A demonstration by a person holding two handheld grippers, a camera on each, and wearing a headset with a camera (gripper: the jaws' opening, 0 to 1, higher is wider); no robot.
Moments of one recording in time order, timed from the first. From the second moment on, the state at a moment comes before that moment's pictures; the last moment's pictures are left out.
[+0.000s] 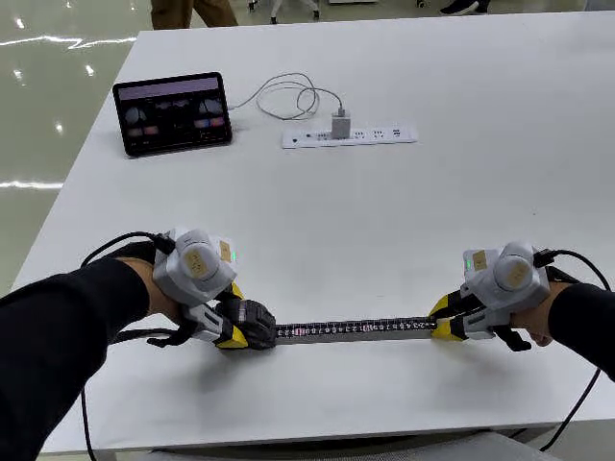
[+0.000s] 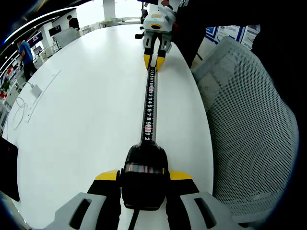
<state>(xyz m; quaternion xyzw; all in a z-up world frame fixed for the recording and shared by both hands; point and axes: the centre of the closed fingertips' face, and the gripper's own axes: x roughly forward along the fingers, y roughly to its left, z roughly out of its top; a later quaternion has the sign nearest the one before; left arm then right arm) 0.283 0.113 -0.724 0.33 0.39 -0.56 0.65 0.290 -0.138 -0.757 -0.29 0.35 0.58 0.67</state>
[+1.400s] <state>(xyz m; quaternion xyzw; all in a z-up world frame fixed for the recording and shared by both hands) 0.292 0.129 -0.725 0.22 0.39 -0.48 0.75 0.304 -0.129 -0.741 -0.27 0.33 0.53 0.73</state>
